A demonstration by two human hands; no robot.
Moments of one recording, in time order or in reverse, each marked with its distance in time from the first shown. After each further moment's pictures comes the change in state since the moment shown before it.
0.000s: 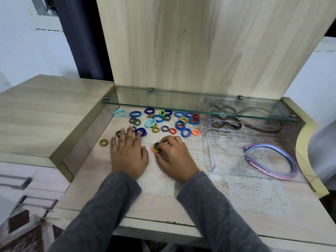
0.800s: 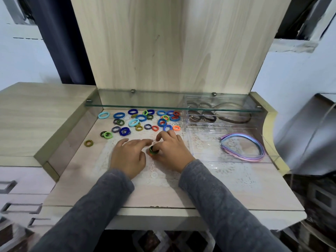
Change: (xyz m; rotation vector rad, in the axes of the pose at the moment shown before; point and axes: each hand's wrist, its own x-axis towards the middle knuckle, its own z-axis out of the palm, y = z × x) left_hand -0.034 0.029 -0.024 -0.281 0.151 0.384; right_hand -0.019 0.002 -0.054 -0.171 -0.188 0.030
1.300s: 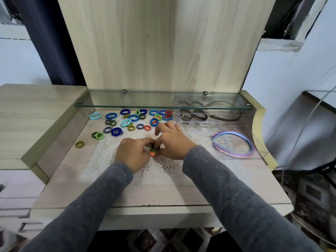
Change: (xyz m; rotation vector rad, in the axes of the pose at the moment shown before) left_hand 0.015 0.034 -0.008 -0.142 -0.112 -0.098; right_hand 0.002 0.020 -0.039 -0.119 -0.152 -0.072
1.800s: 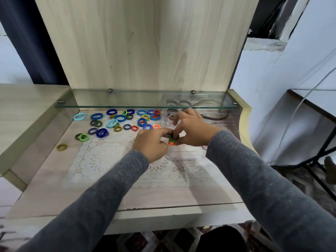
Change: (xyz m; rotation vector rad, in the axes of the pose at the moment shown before) left_hand 0.029 0.072 0.010 -0.260 -0.124 0.090; right_hand -0.036 0.065 -0.050 -0.043 -0.080 0.111
